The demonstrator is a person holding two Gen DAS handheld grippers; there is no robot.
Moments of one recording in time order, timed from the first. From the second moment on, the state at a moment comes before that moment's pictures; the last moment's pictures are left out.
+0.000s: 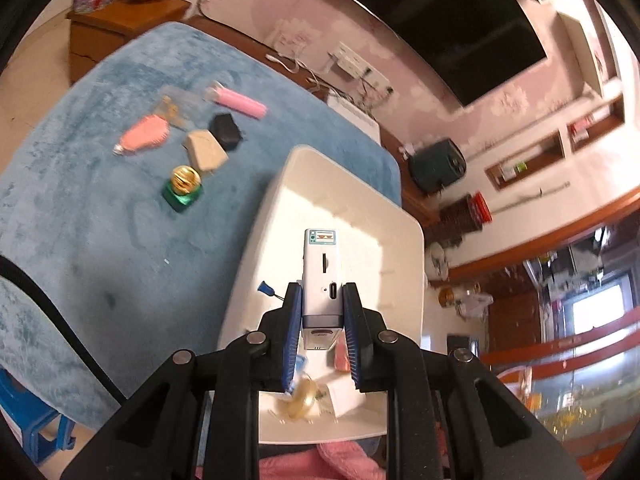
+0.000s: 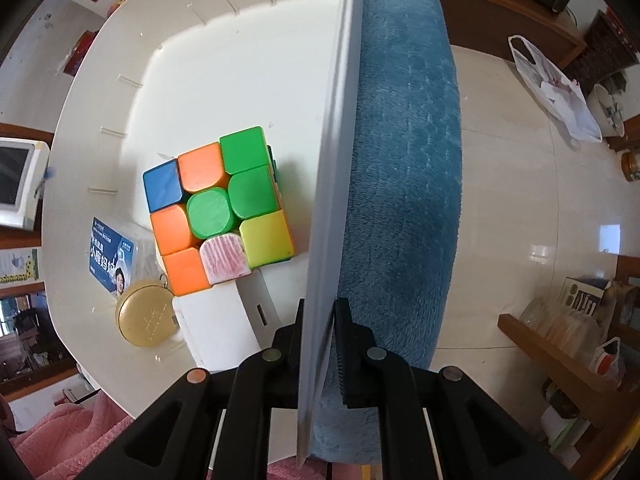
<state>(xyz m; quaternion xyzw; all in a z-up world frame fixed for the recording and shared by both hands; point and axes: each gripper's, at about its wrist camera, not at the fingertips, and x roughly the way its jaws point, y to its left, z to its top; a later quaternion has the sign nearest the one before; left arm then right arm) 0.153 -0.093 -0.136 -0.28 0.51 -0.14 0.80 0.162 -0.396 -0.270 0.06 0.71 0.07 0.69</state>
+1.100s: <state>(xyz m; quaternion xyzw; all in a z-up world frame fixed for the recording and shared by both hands) 0.182 -0.088 -0.137 -0.06 0.54 -0.11 0.83 0.158 -0.408 -0.271 0.11 0.72 0.03 0.69</state>
